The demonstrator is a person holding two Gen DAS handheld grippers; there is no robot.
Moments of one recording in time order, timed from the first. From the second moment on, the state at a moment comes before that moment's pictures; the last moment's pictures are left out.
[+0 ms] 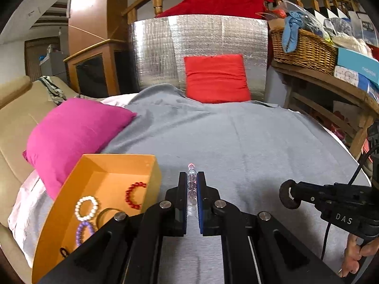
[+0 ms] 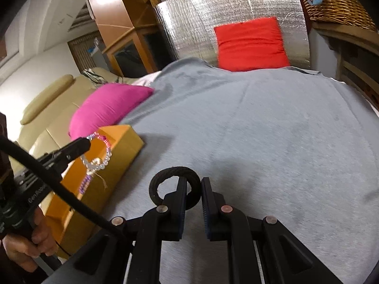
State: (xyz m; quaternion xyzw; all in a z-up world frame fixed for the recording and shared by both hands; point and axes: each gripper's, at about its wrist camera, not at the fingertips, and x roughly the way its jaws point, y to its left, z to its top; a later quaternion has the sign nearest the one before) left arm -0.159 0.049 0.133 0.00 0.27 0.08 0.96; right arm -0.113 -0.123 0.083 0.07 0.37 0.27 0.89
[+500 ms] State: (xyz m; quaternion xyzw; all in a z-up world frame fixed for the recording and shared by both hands) left arm -0.184 0.093 0.153 -0.01 0.25 0.14 0.96; right arm -0.104 -0.092 0.078 0.07 0.37 0.30 0.88
